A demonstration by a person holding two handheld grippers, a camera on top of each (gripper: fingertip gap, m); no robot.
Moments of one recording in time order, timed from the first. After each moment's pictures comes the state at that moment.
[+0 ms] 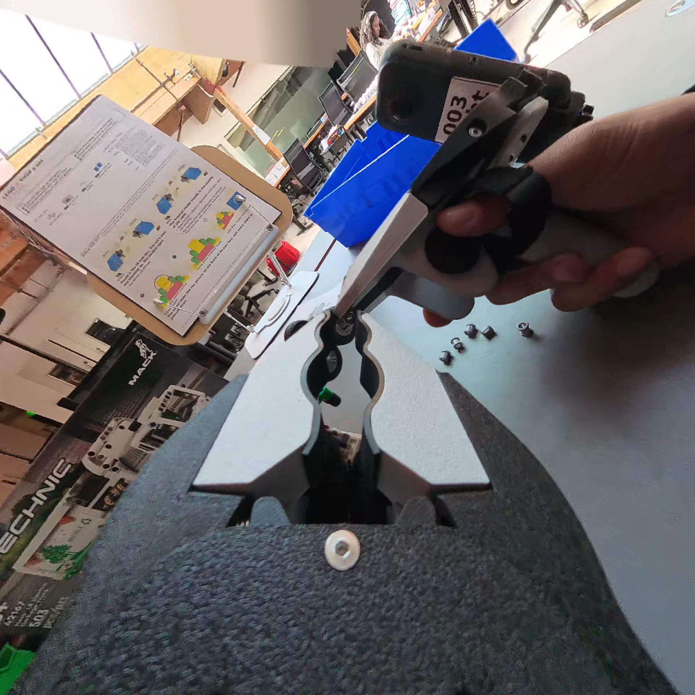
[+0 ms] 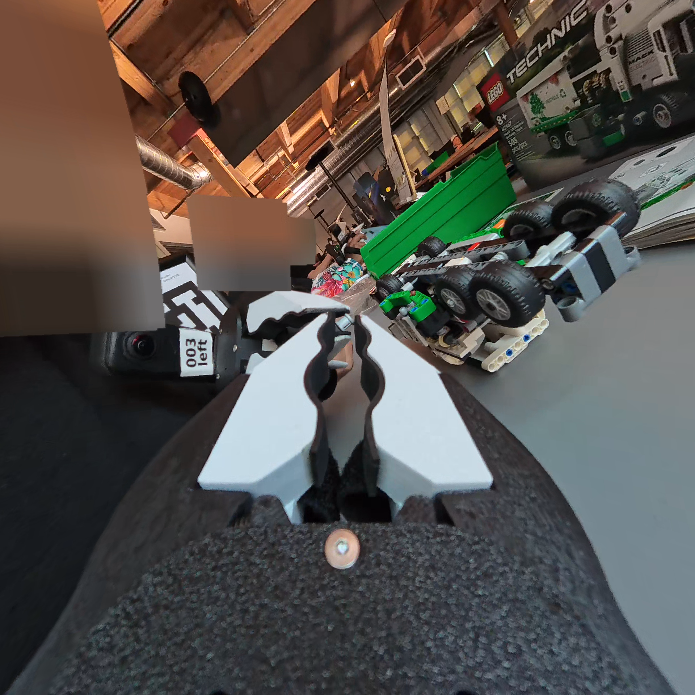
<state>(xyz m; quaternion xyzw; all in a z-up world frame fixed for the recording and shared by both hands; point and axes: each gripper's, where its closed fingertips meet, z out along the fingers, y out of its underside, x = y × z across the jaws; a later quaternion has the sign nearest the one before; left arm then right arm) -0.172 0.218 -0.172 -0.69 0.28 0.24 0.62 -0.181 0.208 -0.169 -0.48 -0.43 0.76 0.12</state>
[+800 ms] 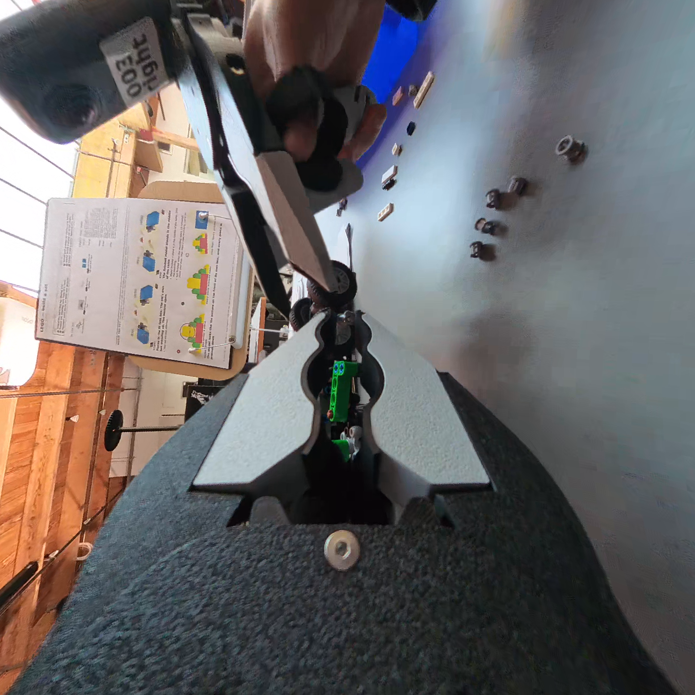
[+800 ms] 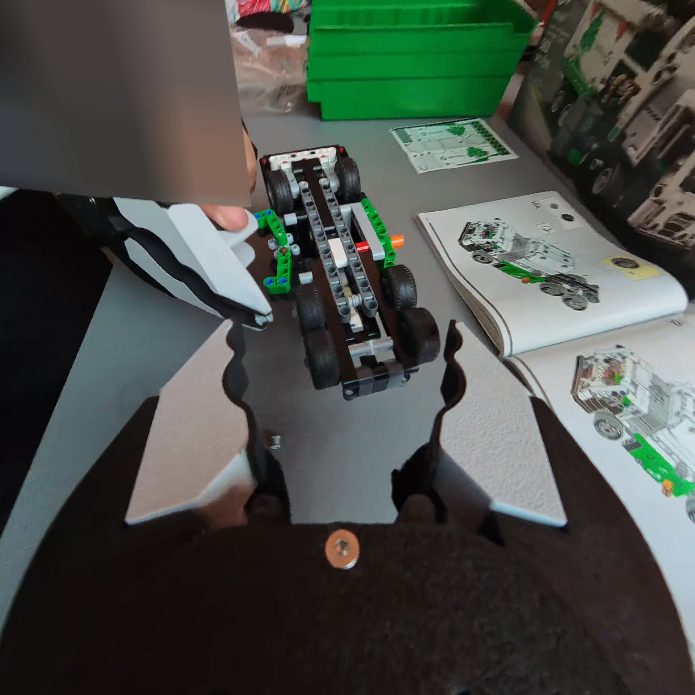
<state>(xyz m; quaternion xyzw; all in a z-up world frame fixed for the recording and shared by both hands) -0.201 0.237 -0.202 -0.65 0.46 0.37 0.48 -0.231 0.266 -0.194 -0.36 -0.78 0.47 0.22</state>
